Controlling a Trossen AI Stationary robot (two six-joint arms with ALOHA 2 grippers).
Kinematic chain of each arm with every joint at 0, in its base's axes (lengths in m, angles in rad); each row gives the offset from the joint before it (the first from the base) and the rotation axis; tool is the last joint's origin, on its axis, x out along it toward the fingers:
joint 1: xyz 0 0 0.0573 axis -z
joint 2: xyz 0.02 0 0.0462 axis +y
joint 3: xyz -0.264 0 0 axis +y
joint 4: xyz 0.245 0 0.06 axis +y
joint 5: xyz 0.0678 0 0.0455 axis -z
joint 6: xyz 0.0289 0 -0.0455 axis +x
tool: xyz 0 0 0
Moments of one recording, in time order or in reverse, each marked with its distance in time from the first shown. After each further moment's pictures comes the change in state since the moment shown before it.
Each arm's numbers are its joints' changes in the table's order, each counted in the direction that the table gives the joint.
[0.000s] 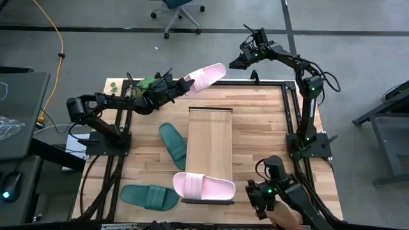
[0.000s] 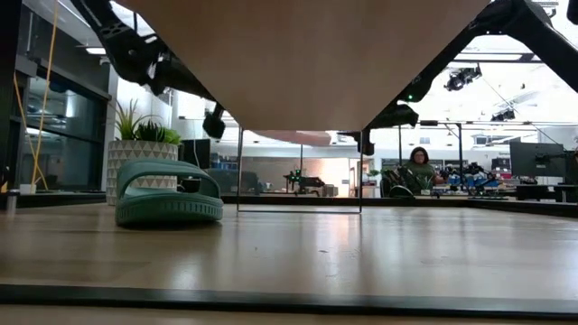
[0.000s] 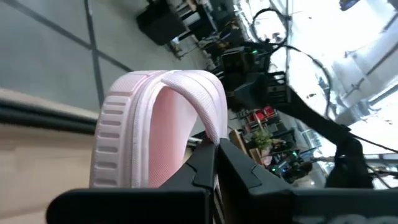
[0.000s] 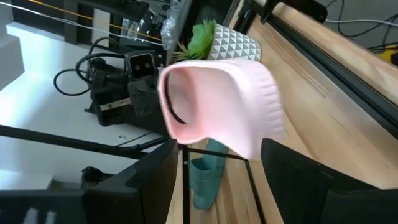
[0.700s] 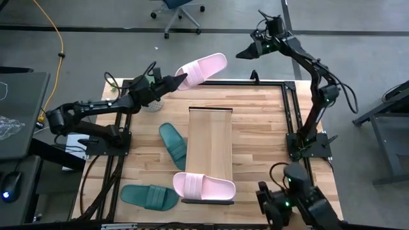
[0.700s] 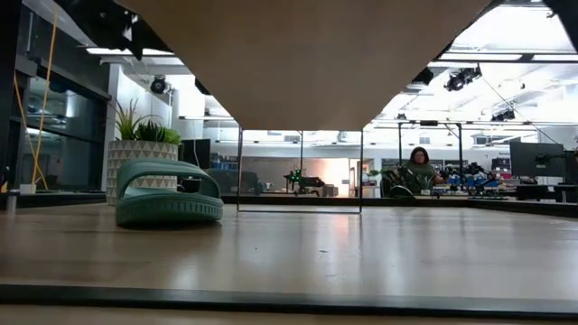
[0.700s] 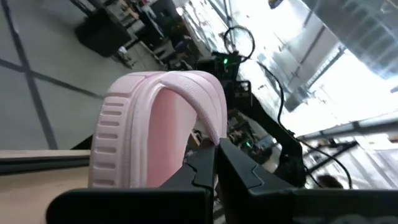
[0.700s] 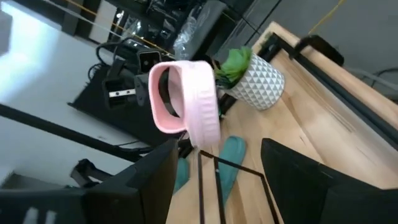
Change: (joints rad) left arm 0.001 -0.287 0.000 0.093 0.118 0.106; right arm 0.009 -0.263 0.000 0.059 0.044 0.000
